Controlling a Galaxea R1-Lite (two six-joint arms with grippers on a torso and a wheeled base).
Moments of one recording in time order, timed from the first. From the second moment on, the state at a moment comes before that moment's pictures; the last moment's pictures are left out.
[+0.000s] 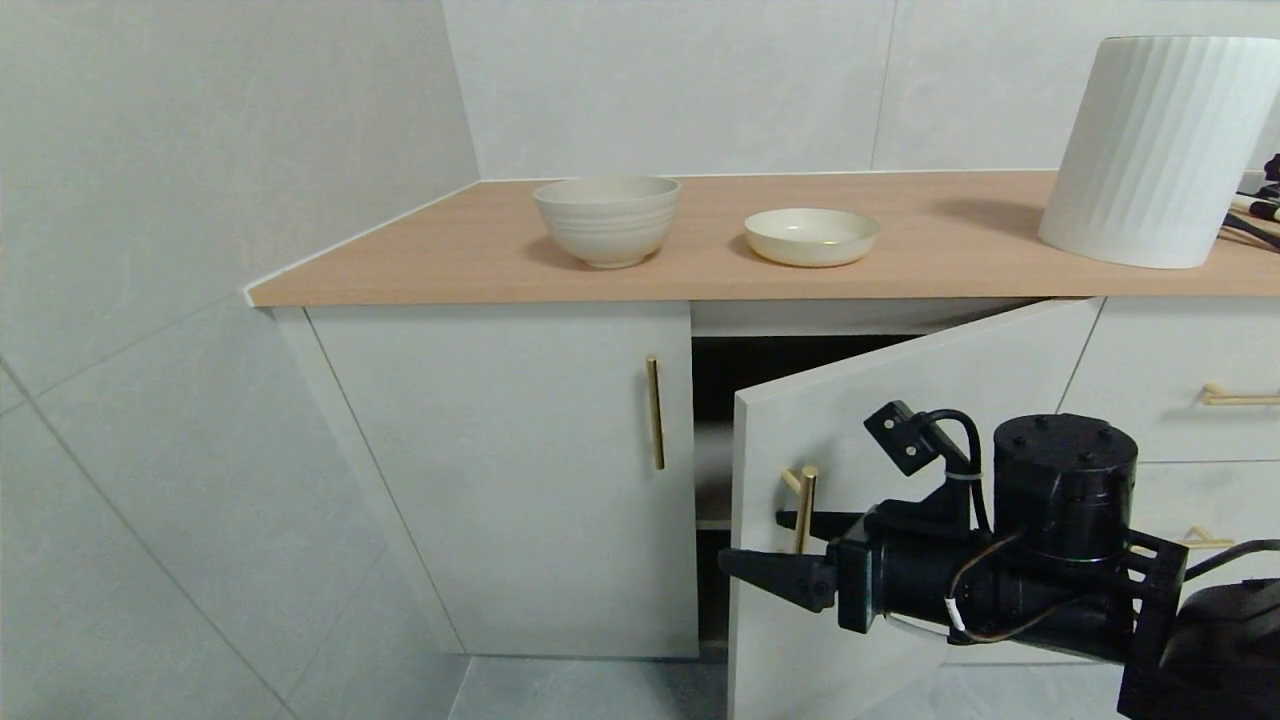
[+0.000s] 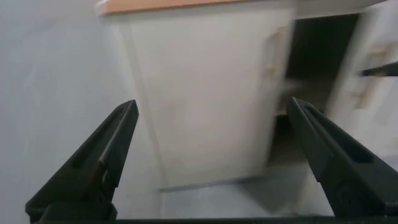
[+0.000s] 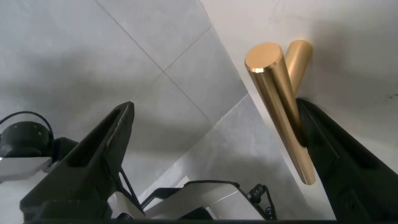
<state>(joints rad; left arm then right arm) -0.01 0.28 -0.44 0.11 -0.18 0.02 0.73 1.79 -0.55 -1.04 0.41 0.40</state>
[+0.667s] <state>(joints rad) -0.19 1.28 -0.71 -0.40 -0.33 -0.16 0.74 1.78 -0.53 -1.04 0.41 0.40</state>
